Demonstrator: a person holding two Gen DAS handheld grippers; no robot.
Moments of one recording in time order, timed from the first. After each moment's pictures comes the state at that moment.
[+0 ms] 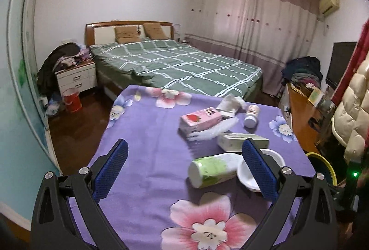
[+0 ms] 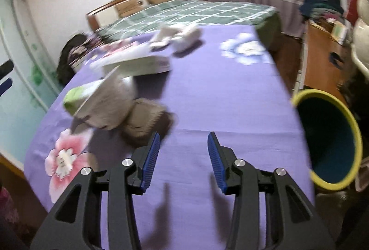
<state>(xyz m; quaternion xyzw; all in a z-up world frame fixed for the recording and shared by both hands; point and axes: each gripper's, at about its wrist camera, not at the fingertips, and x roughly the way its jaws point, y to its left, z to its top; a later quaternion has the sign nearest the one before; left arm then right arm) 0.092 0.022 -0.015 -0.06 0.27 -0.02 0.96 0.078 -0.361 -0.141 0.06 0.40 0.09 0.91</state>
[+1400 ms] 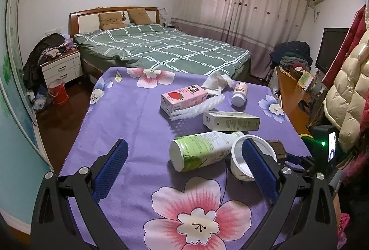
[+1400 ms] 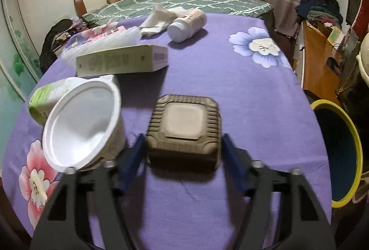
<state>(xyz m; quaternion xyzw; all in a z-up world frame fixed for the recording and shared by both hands) 0.111 -0.013 -0.048 -0.05 0.32 -0.07 0.94 0.135 -0.353 -0.163 0.02 0.43 0.02 0.90</state>
